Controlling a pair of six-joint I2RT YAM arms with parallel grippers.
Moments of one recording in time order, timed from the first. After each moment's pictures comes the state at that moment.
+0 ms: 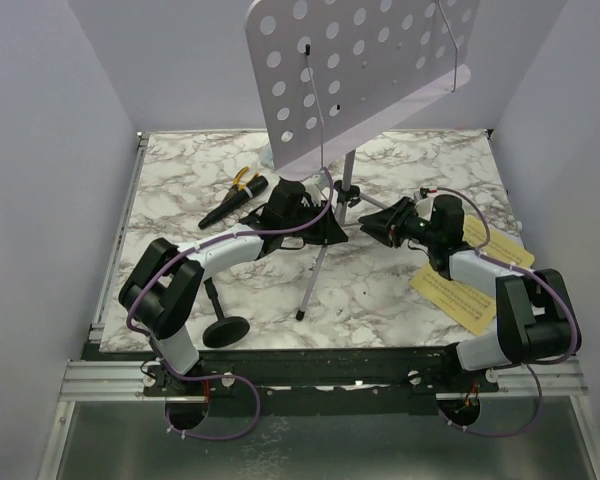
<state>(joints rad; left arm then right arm) -0.65 1.70 1.05 0.12 0.46 -0.61 0.15 1.43 0.58 0.53 -0.70 1.28</state>
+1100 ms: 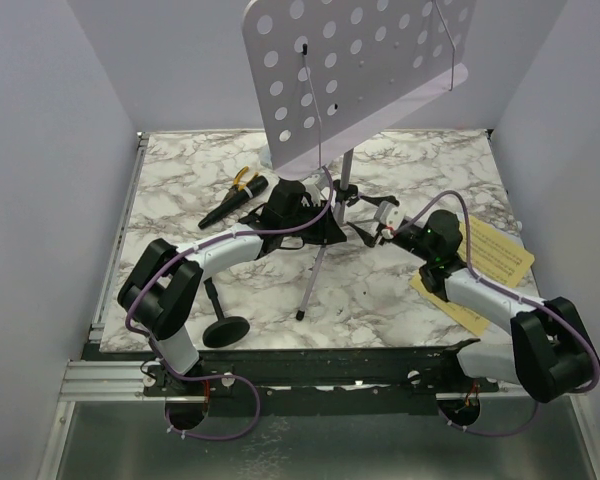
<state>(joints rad) -0.65 1.69 1.06 0.10 0.43 -0.59 0.37 1.24 0.51 0.79 -0.62 -0.52</state>
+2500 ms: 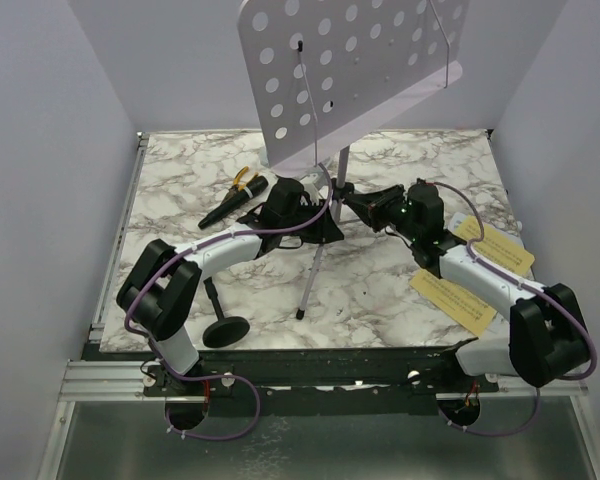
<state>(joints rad) -0.64 1.69 1.06 0.09 0.42 -0.58 0.43 1.32 0.74 0.33 -0.16 1.37</state>
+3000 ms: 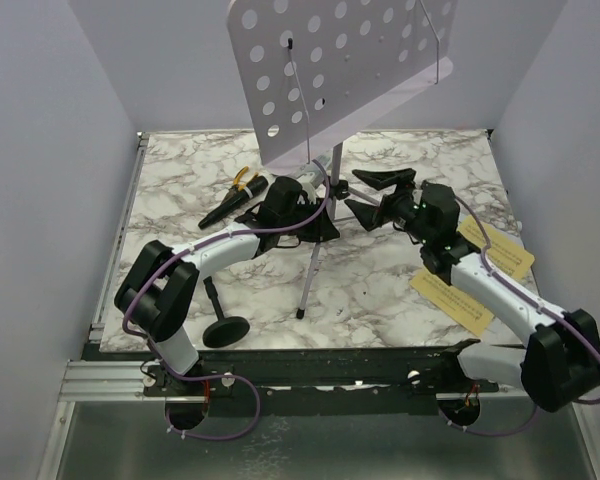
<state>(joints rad) -0.63 1.67 1.06 0.06 0.37 -0.56 0.41 1.26 0.77 0.31 -0.25 1.88</state>
